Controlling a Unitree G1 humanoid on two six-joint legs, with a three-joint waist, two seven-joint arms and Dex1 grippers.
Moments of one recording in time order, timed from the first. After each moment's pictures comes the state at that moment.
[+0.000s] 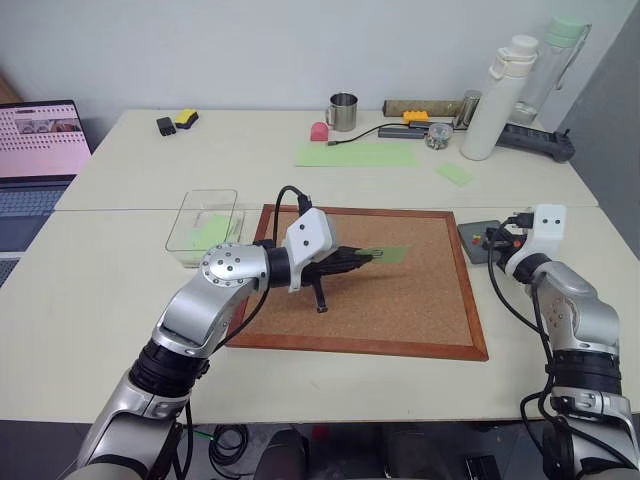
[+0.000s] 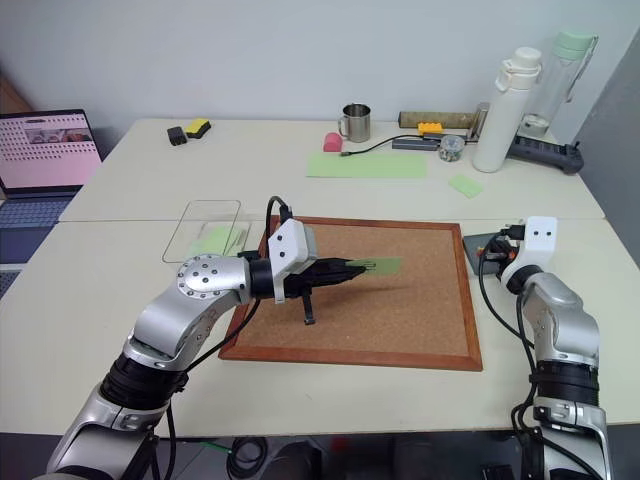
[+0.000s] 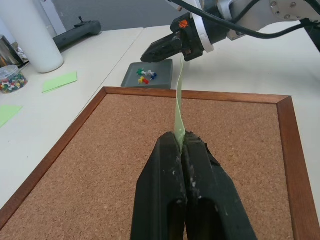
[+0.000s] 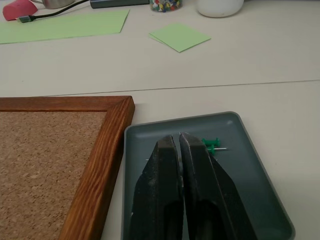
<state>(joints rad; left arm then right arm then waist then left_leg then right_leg) -0.54 0.53 -0.26 -0.22 -0.33 0.39 -0.89 -0.47 -0.43 -0.31 0.22 0.30 0.54 0.32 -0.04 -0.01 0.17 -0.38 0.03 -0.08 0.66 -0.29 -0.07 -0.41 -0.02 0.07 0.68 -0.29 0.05</state>
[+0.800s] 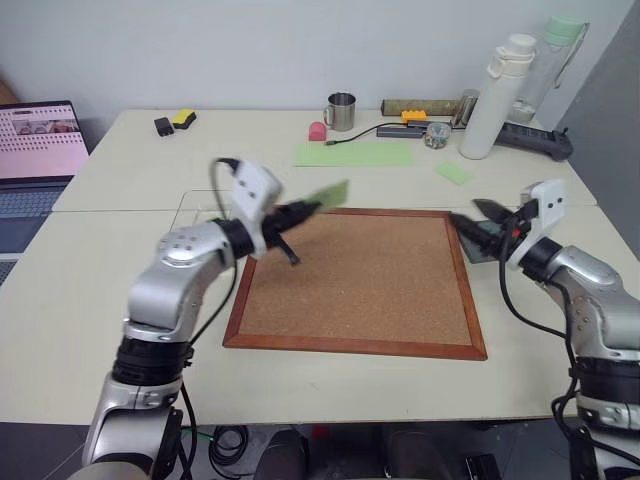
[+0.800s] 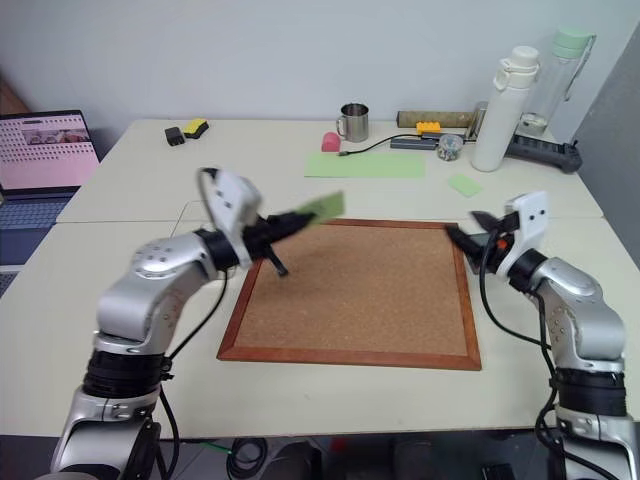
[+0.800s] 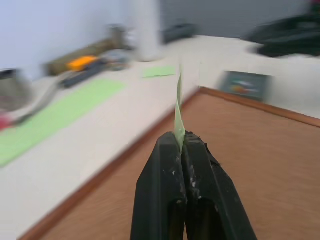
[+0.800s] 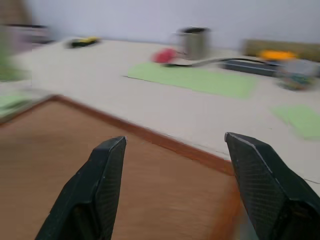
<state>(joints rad) -0.55 0.53 0.07 -0.14 -0.32 0.55 -0.61 -0.39 -0.58 -0.19 -0.22 0.58 0.63 0.73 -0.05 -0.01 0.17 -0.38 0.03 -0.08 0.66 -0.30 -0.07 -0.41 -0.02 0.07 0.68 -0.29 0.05</state>
